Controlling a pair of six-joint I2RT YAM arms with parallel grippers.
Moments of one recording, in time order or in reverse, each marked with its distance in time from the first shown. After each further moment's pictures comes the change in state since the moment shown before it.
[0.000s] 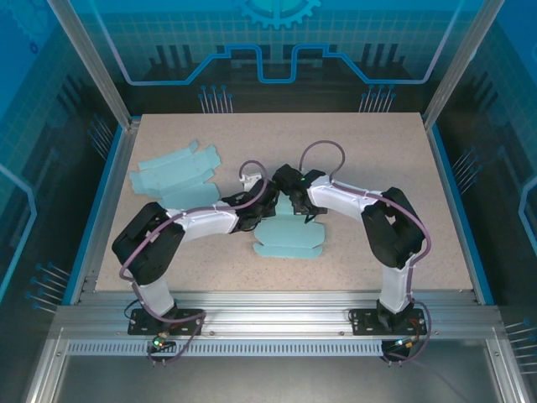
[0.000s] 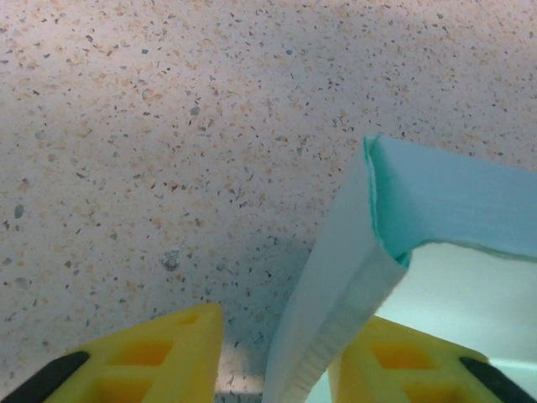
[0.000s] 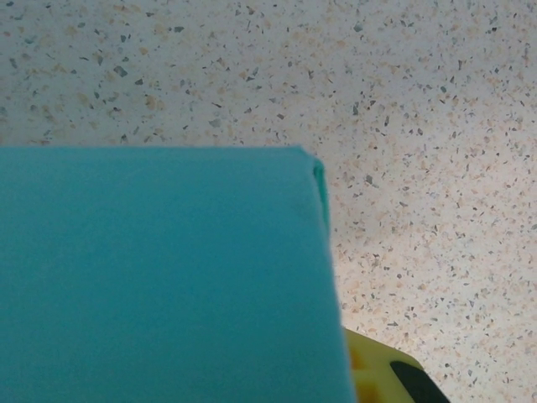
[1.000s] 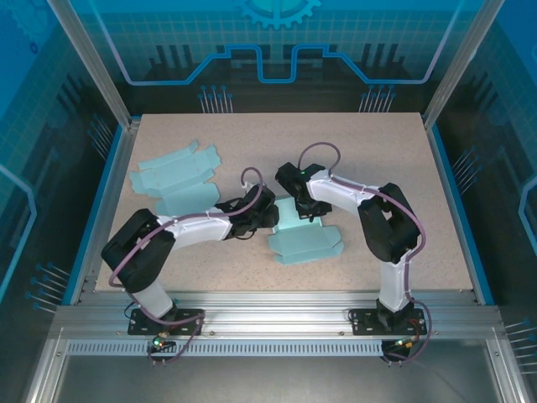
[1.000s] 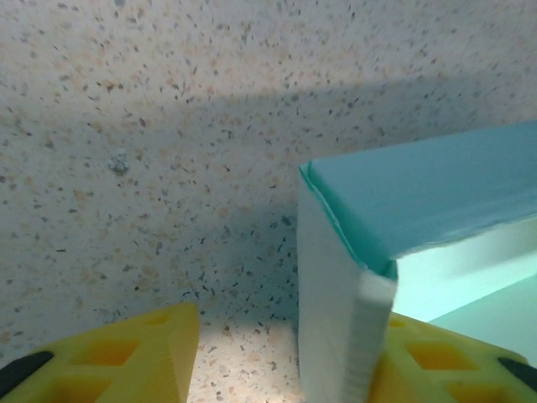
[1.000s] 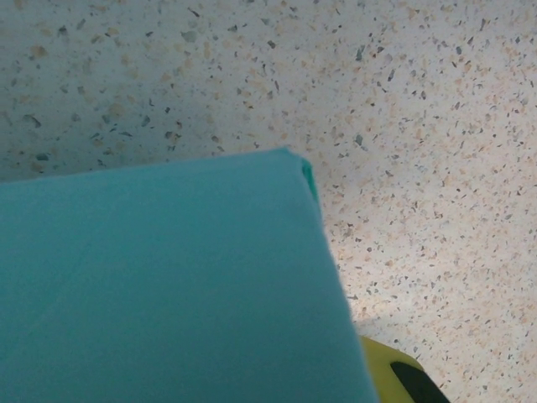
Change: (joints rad) left arm -0.017 -0.051 -0.071 -0.012 0.175 0.064; right arm -0.036 0.050 0.063 -0.146 -0.077 -0.155
